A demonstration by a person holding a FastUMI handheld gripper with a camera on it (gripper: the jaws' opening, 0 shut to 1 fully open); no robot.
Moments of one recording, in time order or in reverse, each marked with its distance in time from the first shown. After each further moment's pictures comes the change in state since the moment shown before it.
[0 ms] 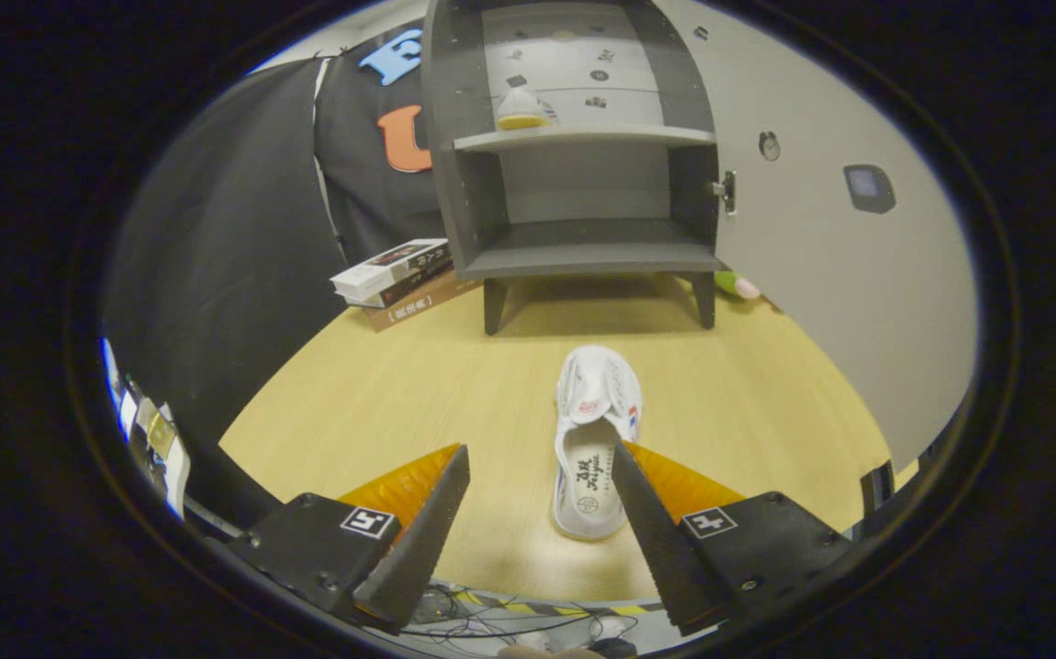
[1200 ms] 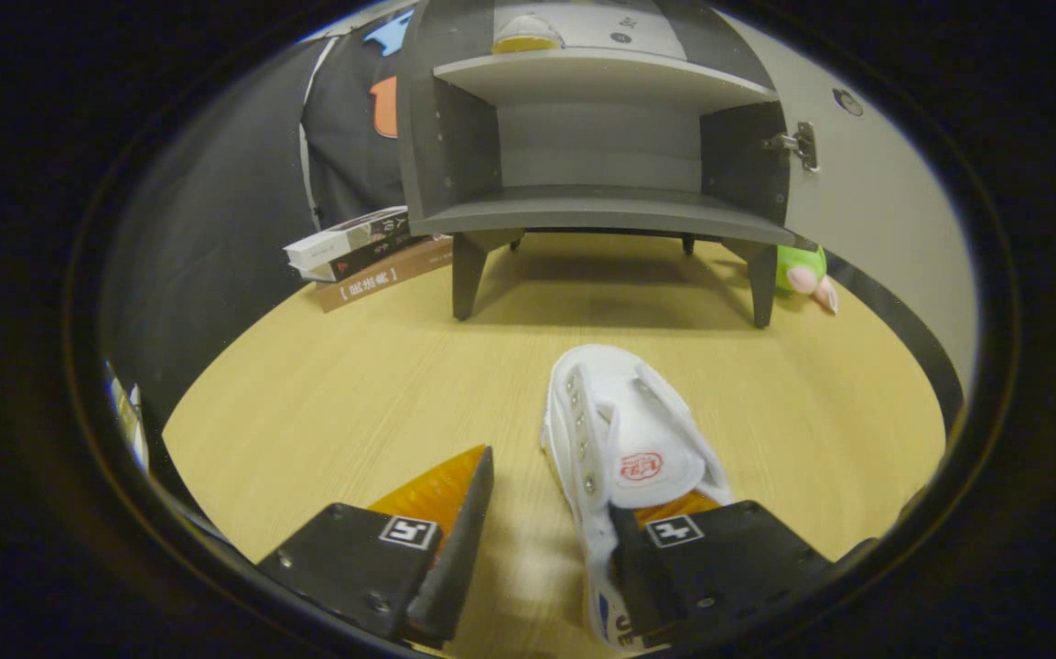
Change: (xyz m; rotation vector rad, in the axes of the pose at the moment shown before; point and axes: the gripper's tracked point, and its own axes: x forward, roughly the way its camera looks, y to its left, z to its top) arm 0.126 -0.026 0.010 -0.045 -0.009 -0.050
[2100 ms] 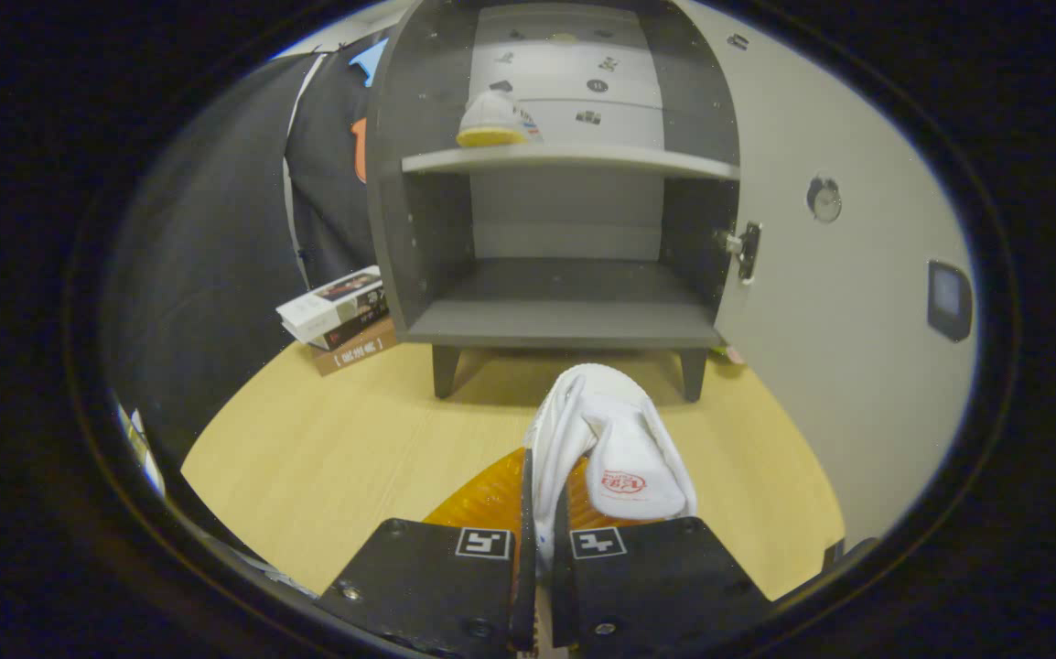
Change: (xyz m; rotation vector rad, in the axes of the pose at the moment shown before) arm -0.098 -0.028 0.119 0.000 -0.134 -0.098
